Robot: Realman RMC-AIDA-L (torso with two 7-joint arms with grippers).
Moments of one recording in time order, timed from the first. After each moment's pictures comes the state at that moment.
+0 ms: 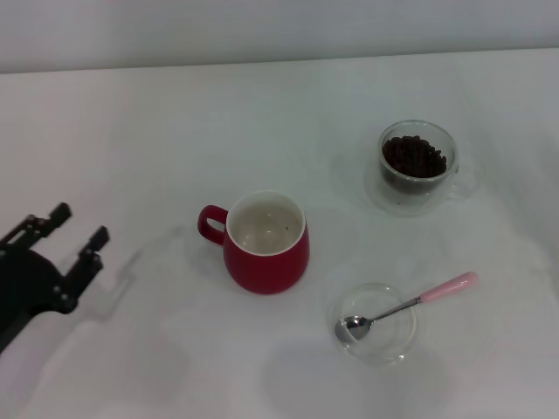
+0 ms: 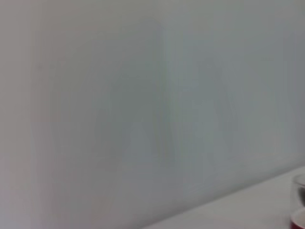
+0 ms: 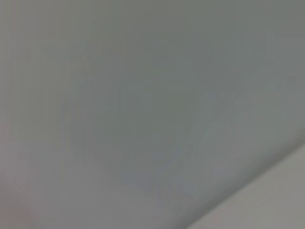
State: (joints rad) left arm -0.31 -2.08 0.07 0.08 -1.13 -1.51 2.83; right arm 0.15 2.00 -0.44 -0.18 1.93 1.29 -1.90
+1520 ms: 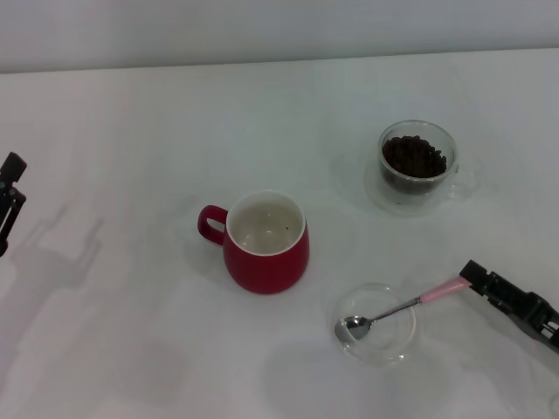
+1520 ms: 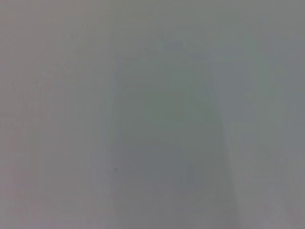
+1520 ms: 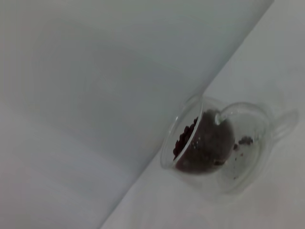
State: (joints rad) left arm -0.31 -2.08 0.07 0.10 -1.37 -1.71 2.83; right arm 0.10 2.01 -0.57 0.00 1.57 1.50 -1.69
